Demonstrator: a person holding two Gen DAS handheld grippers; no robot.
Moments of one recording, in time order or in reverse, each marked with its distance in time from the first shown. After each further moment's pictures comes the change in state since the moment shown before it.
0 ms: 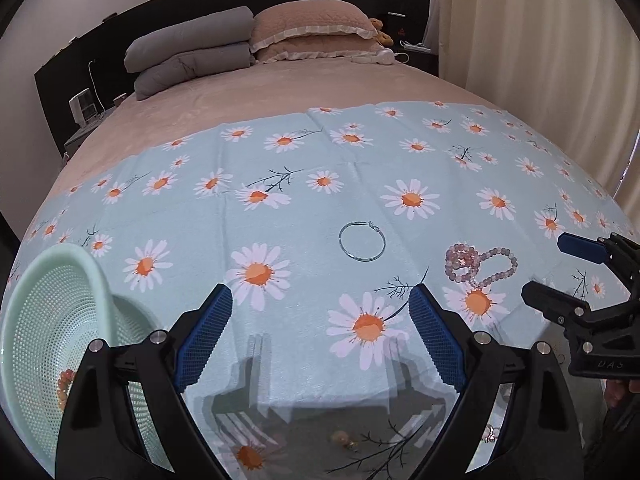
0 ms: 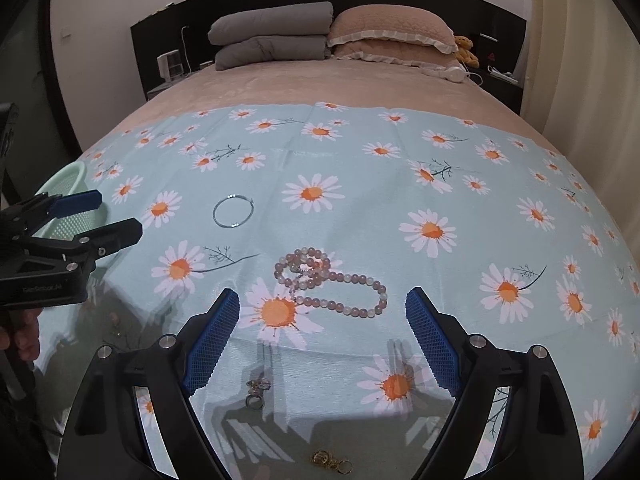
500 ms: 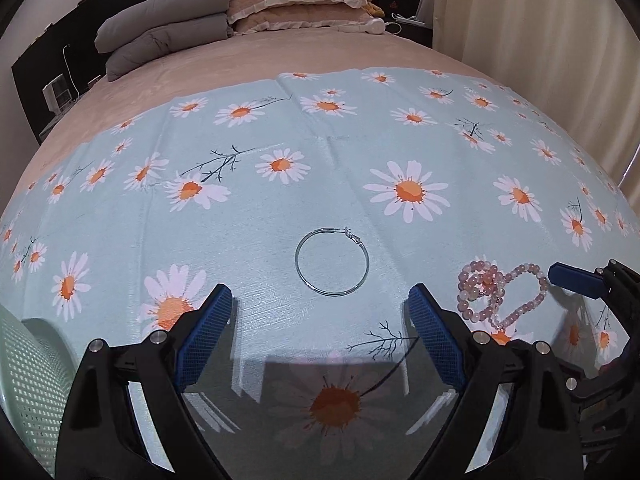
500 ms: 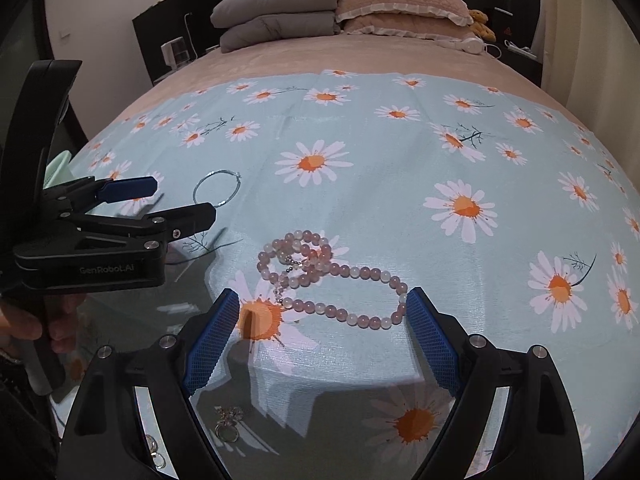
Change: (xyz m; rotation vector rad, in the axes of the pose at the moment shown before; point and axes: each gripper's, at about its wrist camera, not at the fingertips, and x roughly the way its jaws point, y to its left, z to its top) left arm 0.086 -0.022 0.018 0.001 0.093 -0.036; right arm 0.051 -0.010 -0.004 0.016 0.068 0.073
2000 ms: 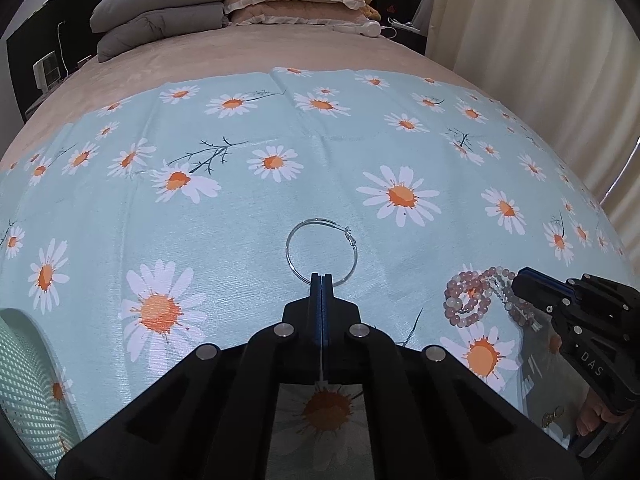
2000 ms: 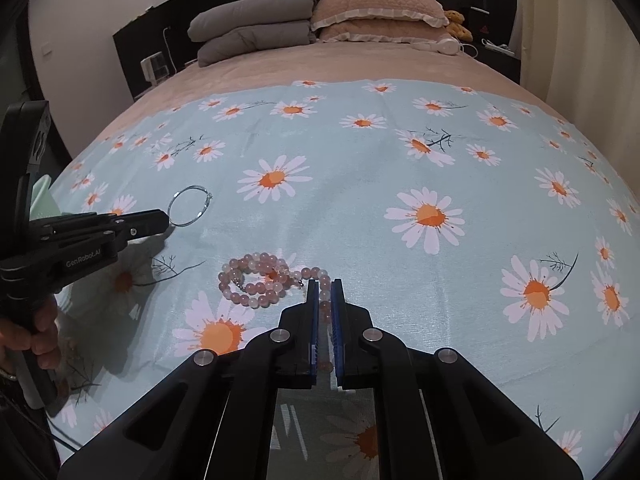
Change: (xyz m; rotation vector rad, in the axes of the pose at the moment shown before) left arm -0.002 0.012 0.006 -0.057 0.005 -0.089; right arm -0.006 -0.021 0.006 0.057 -0.050 -0.029
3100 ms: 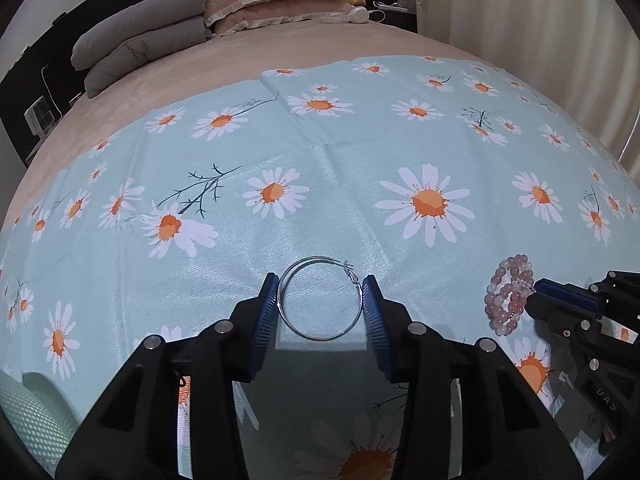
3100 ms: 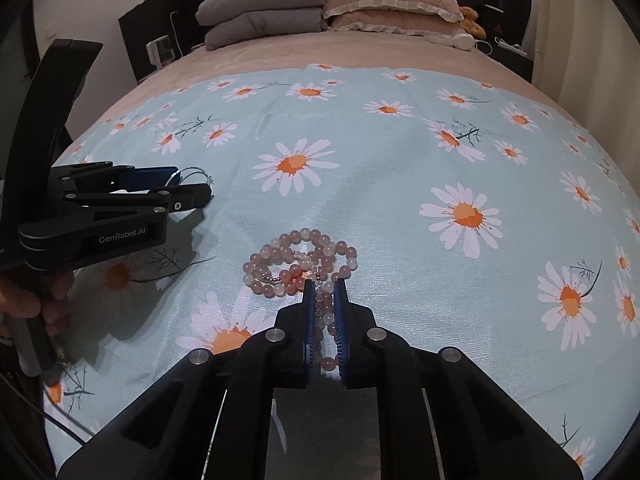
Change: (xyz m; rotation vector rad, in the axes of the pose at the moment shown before) left arm 0.029 -0.006 0.016 0.147 0.015 0.067; right arm 0.022 0.015 0.000 -0.031 0.042 -0.015
